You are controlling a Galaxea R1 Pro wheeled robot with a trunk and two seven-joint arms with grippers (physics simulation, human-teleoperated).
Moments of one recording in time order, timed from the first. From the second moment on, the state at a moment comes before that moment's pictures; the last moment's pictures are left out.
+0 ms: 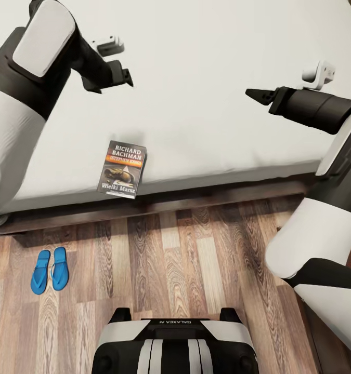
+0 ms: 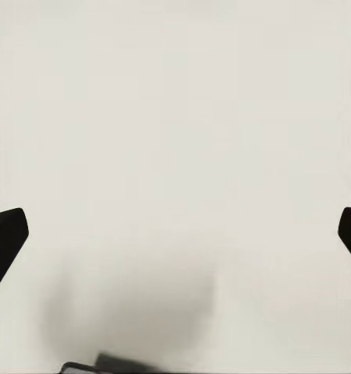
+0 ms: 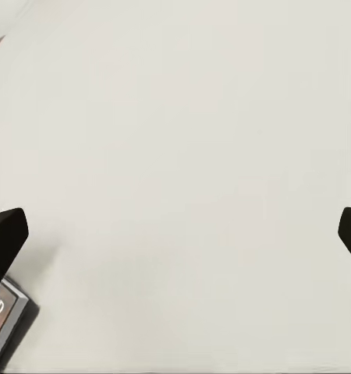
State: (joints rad) left arm -1.94 0.09 -0.58 -0.77 1.33 0.94 0.80; right arm -1.37 0.08 -0.41 -1.61 0.41 1.04 1.02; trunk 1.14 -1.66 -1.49
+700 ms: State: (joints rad) left arm -1.72 0.46 -0.48 -1.30 1.72 0.98 0.92; right arm -1.26 0.12 -0.42 -1.61 0.40 1.04 1.06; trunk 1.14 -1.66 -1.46
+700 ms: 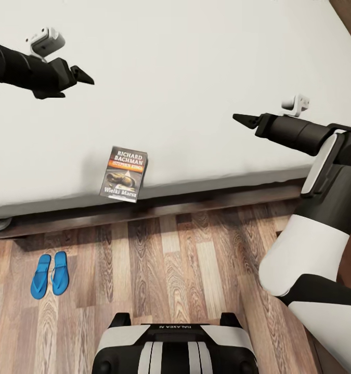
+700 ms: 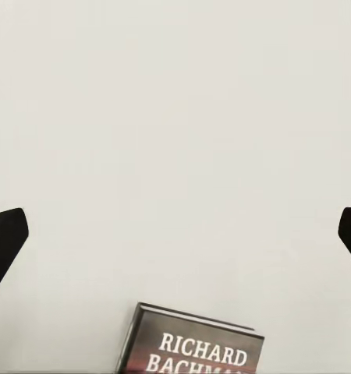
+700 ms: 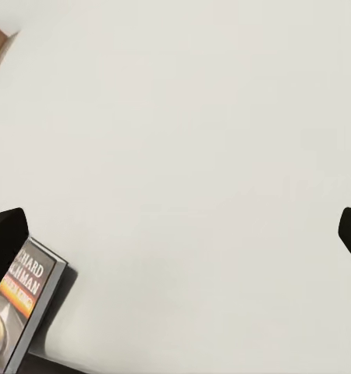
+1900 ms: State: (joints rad) left arm -1.43 0.69 -0.43 -1.57 1.79 0.97 0.92; right arm -0.96 0.14 -0.42 -1.61 0.37 1.04 1.24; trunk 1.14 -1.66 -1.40
